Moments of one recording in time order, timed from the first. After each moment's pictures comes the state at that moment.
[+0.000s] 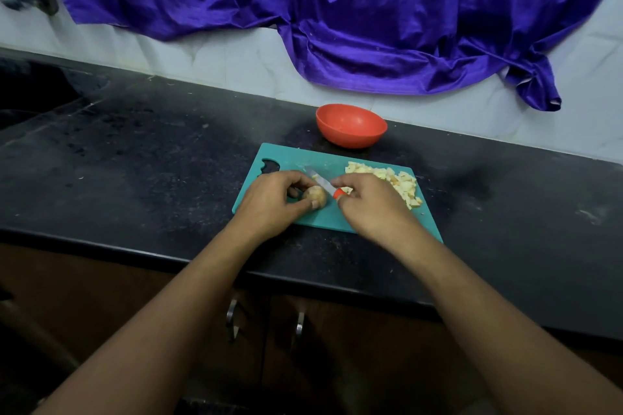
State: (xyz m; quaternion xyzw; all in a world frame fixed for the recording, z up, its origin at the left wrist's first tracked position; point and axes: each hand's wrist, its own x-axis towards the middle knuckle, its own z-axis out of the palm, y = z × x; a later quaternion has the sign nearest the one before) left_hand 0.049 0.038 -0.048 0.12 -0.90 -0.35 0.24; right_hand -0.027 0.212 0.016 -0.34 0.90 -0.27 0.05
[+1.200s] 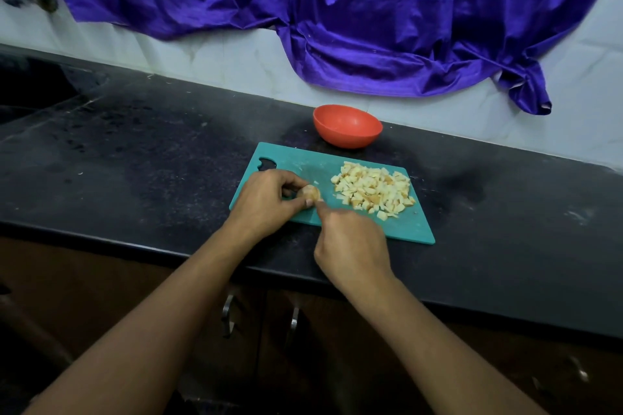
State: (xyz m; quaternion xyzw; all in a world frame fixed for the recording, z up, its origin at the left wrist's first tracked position) left_hand 0.056 0.045 -0.041 0.15 -0.89 -0.35 0.26; right_hand 0.029 0.216 -0.012 -0.40 0.91 -0.06 -0.08
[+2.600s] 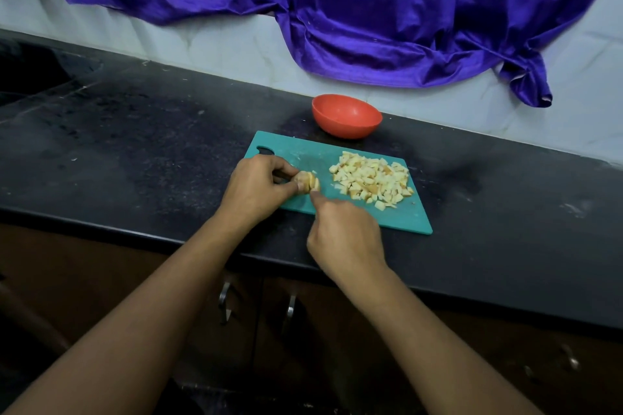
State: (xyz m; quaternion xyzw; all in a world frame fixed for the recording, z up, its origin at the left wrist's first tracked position) left_hand 0.058 0.040 -0.044 0.18 -0.87 -0.36 0.29; right_hand 0.036 0.213 -0.012 -0.39 0.92 -0.07 -0.07
